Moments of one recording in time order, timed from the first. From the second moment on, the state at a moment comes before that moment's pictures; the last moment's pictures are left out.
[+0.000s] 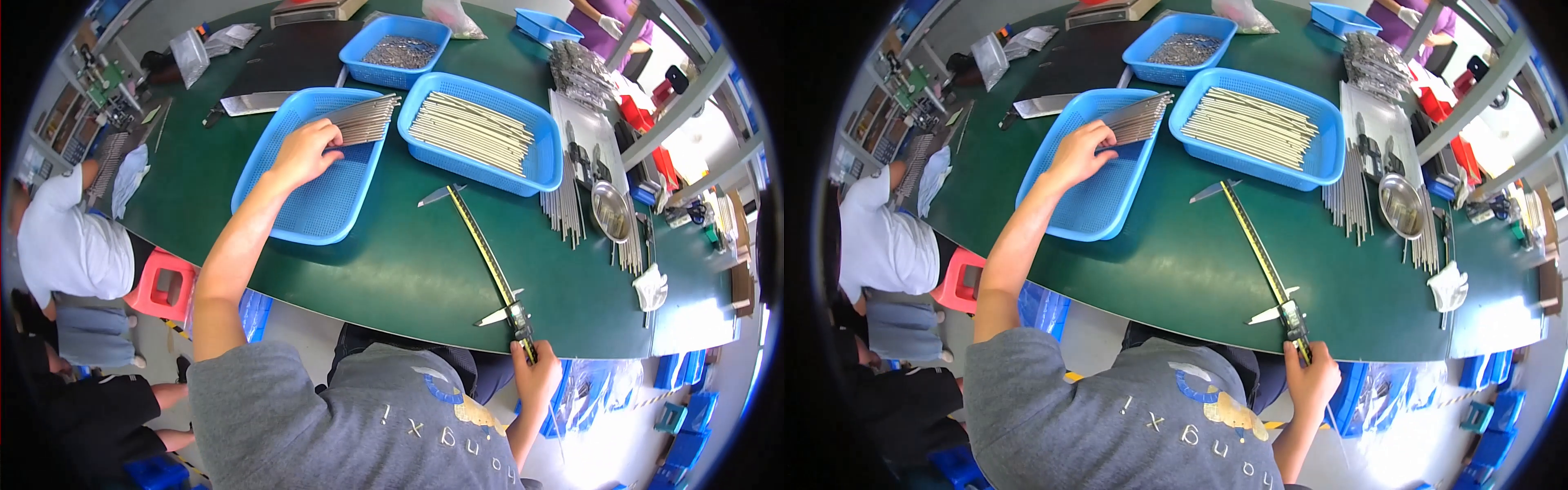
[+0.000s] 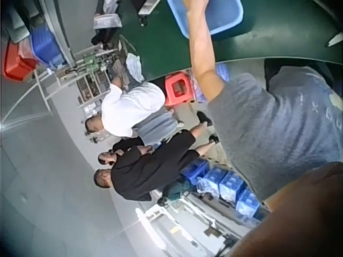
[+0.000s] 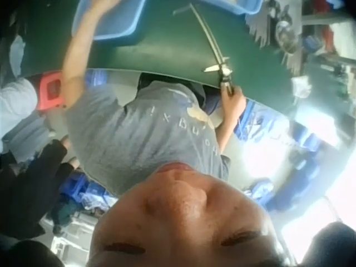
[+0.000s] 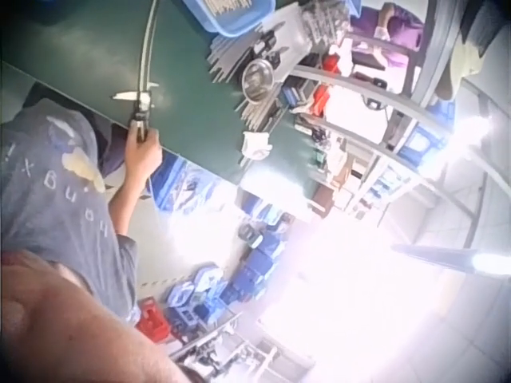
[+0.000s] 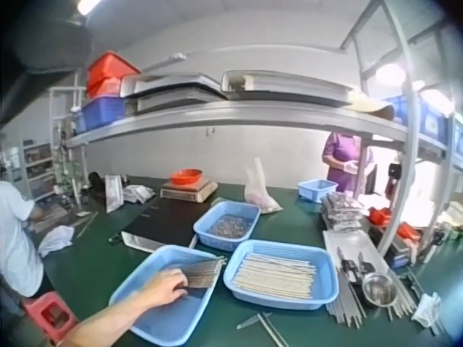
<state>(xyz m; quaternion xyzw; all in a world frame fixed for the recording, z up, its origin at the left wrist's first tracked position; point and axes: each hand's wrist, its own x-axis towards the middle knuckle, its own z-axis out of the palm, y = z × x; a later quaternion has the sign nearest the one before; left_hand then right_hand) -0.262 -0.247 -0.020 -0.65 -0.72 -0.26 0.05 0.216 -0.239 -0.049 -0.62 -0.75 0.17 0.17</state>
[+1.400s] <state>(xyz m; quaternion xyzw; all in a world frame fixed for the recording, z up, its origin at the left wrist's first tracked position) -0.074 -0.235 -0.074 -0.88 -0.31 -0.34 0.12 0.217 -0.275 -0.043 -0.61 -0.74 0.17 0.23</state>
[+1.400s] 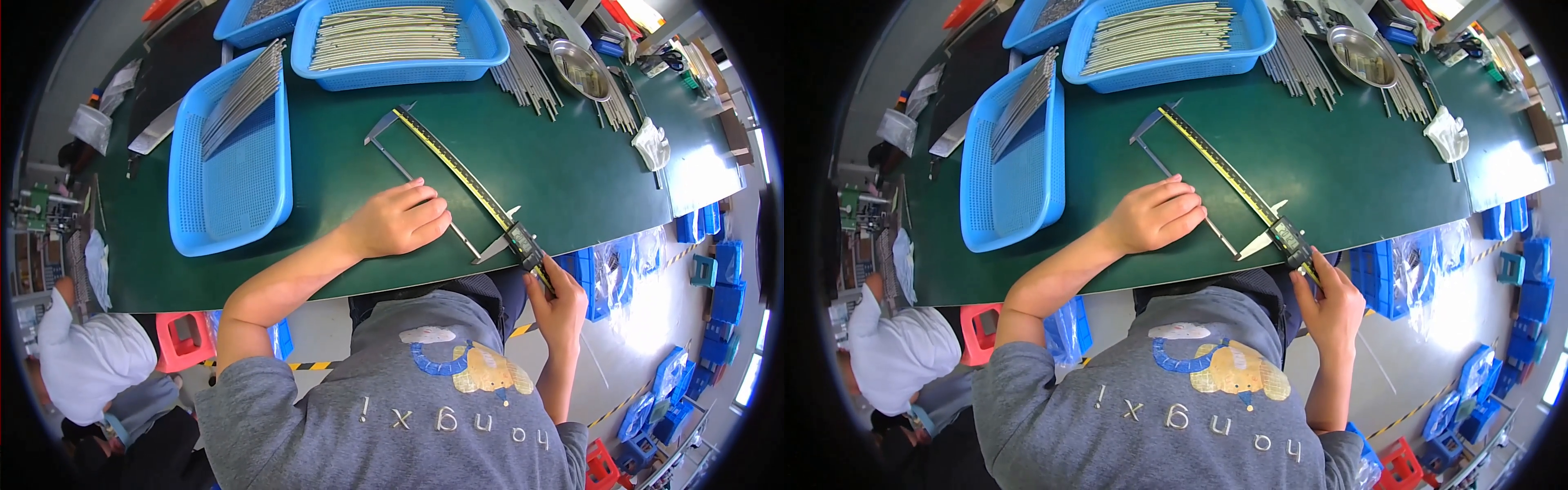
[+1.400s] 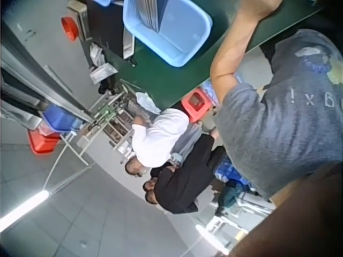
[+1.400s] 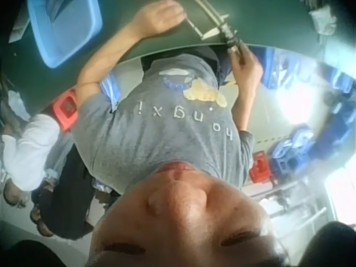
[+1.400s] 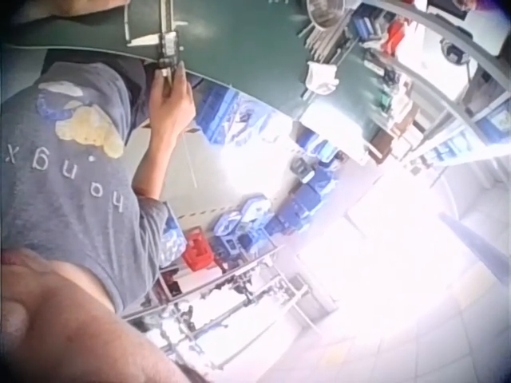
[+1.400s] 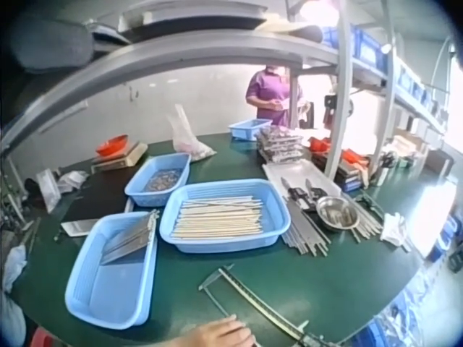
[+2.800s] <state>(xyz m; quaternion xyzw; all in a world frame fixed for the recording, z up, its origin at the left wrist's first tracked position) -0.077 -0.229 -0.067 -0.90 -0.34 -0.28 0.01 0.214 -0.289 -0.039 -0.63 -0.74 0.17 0.17</state>
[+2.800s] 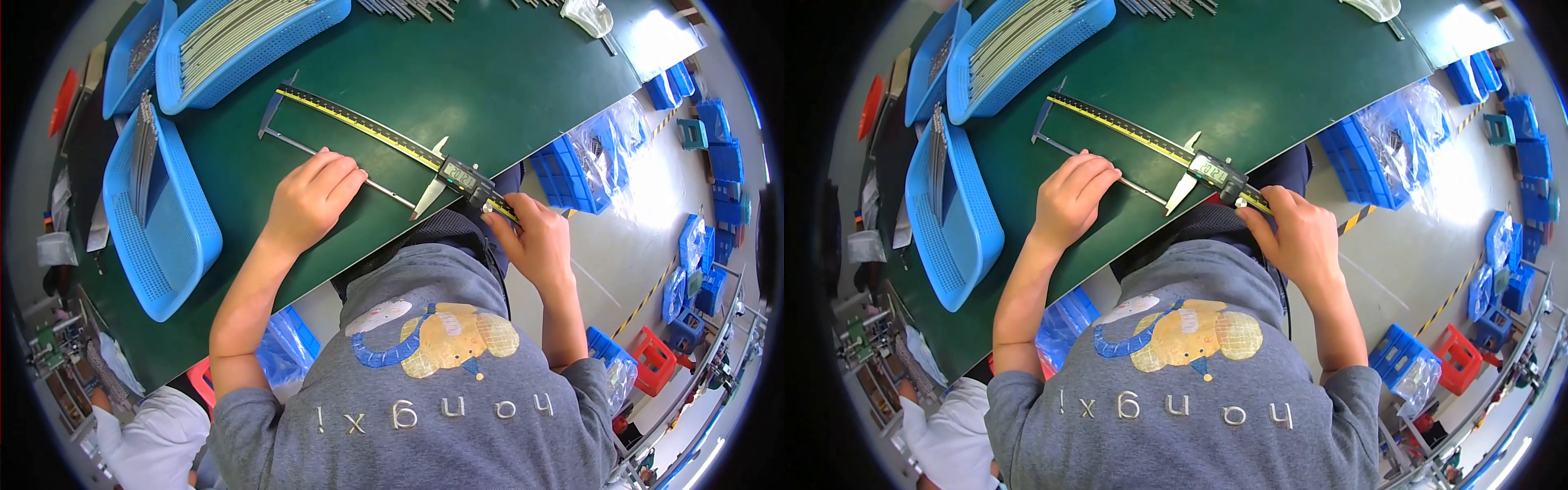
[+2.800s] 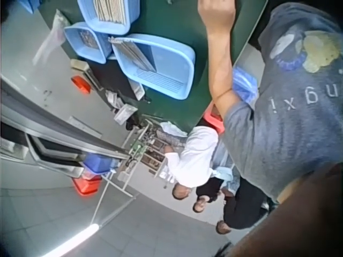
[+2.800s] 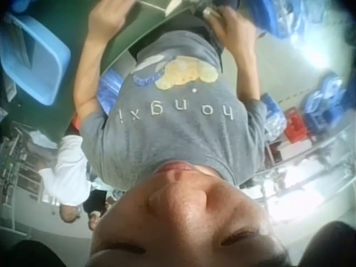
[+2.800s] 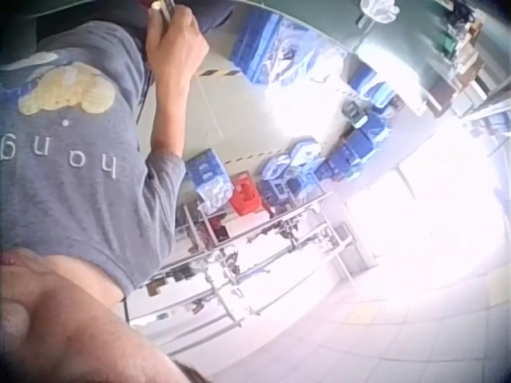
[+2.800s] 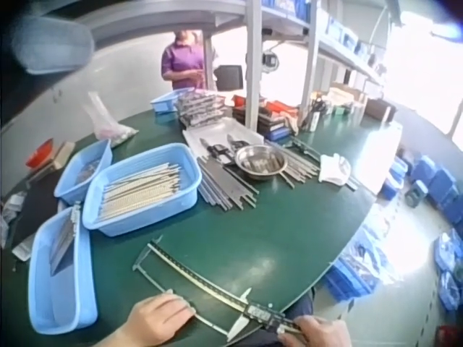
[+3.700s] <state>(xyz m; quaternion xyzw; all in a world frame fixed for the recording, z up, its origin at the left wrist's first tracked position) -0.077 -0.224 -0.066 -0.90 -0.33 -0.29 0.00 0.211 -0.287 -0.044 -0.65 -0.72 0.19 0.15</state>
